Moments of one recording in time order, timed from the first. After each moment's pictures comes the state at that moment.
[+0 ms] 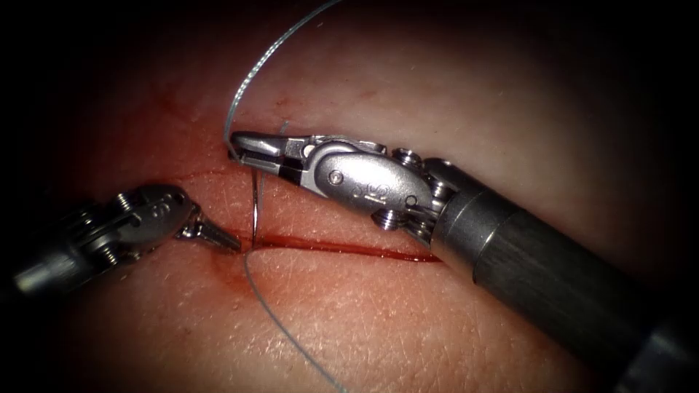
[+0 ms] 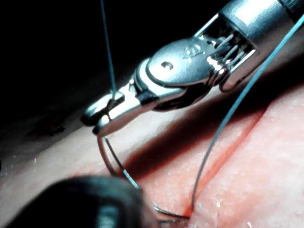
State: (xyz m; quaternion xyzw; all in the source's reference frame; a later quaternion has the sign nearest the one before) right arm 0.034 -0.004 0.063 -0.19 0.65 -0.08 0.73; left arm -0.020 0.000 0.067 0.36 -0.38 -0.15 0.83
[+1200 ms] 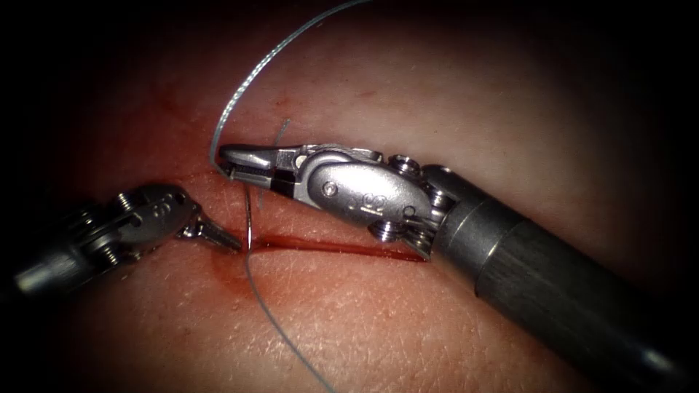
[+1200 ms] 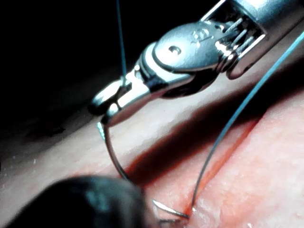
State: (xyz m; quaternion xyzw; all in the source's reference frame) right arm 0.034 -0.004 0.059 -0.17 0.68 -0.02 0.71; left arm -0.020 0.000 0.067 0.36 -0.38 -0.15 0.83
